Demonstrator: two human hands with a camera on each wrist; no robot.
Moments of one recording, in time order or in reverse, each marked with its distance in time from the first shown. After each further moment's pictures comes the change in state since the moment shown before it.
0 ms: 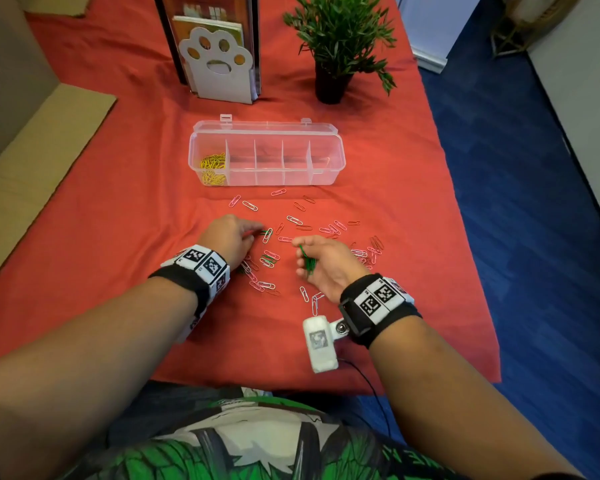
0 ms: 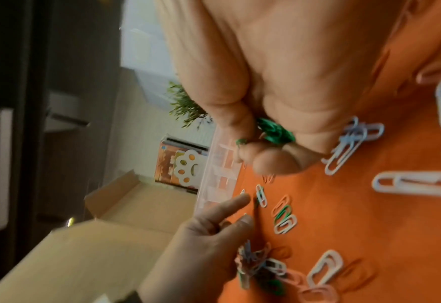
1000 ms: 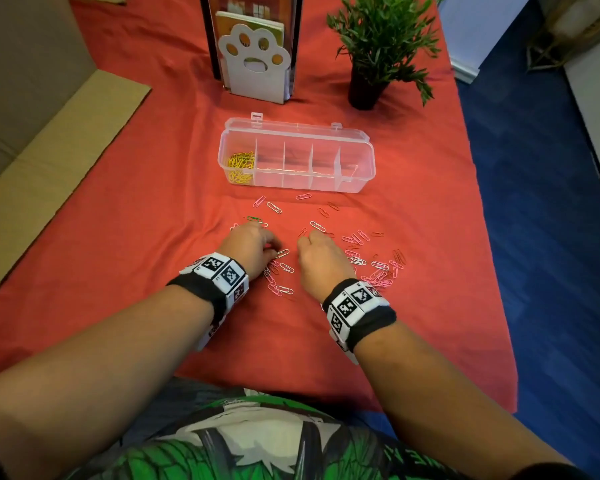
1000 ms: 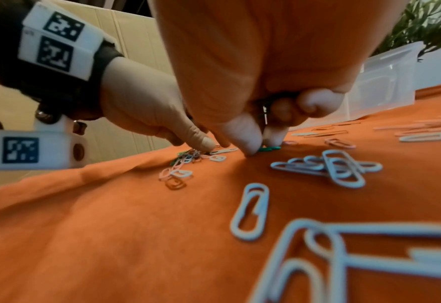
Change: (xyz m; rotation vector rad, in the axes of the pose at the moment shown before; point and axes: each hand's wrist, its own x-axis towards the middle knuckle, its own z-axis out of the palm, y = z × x) left_hand -0.007 -0.004 0.000 -0.024 -0.070 -0.035; right_hand 0.023 0.010 0.030 -1.764 0.145 -0.544
